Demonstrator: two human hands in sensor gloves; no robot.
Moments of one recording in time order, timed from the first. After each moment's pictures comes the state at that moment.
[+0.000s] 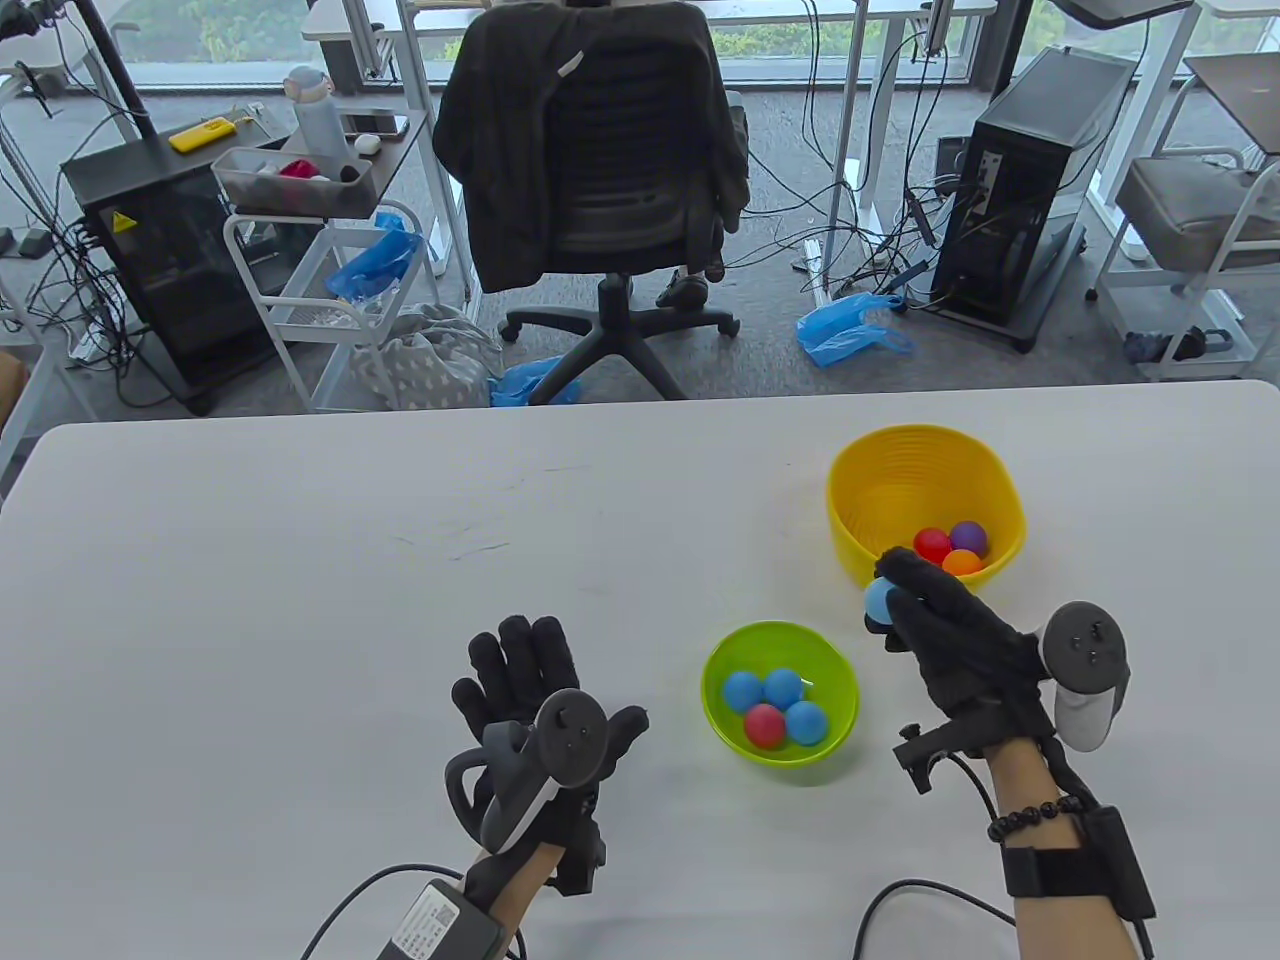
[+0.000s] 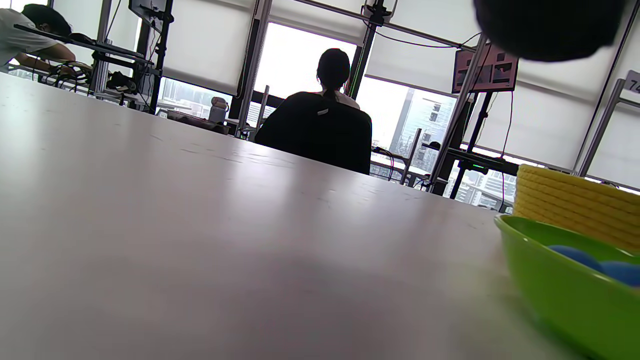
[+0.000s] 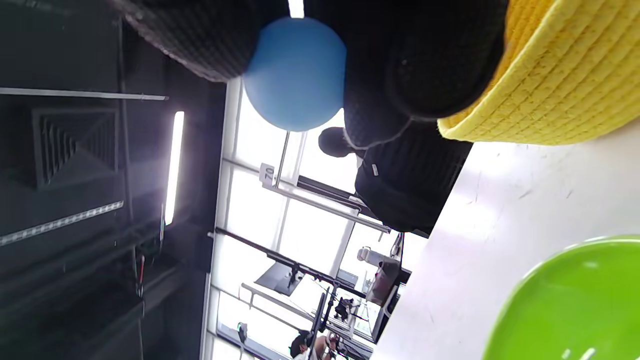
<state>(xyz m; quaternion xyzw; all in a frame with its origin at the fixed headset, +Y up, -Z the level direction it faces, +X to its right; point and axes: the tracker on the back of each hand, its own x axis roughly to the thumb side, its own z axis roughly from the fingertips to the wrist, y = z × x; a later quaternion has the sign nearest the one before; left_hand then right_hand) -0.128 -0.703 -0.321 0.05 0.00 0.15 0.99 0.279 -0.695 -0.385 0.09 -0.09 0.75 0.65</state>
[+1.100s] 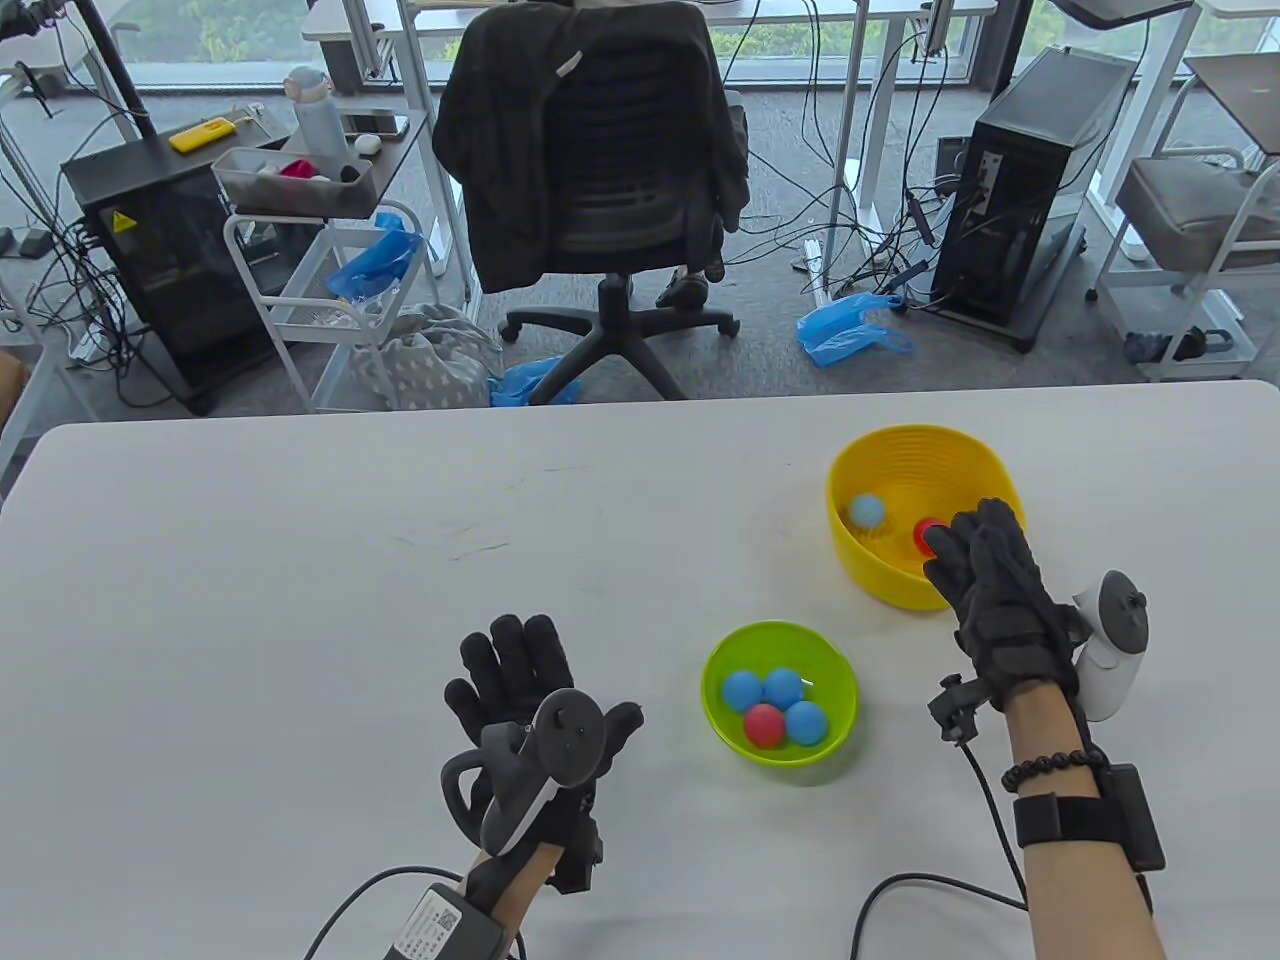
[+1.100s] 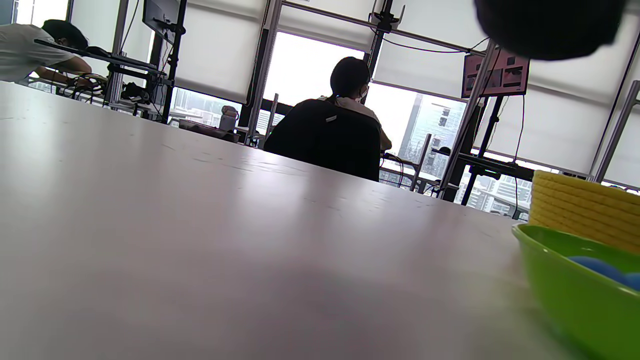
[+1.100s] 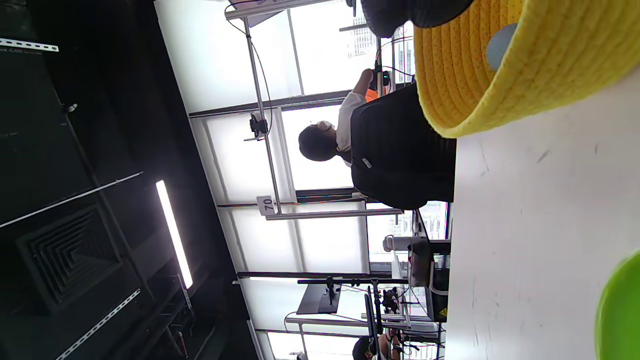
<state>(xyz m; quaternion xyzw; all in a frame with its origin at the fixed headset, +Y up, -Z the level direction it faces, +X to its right) -0.130 -0.703 -0.321 0.06 0.02 0.14 0.99 0.305 -0.704 -0.414 0.06 -0.05 0.66 0.75</state>
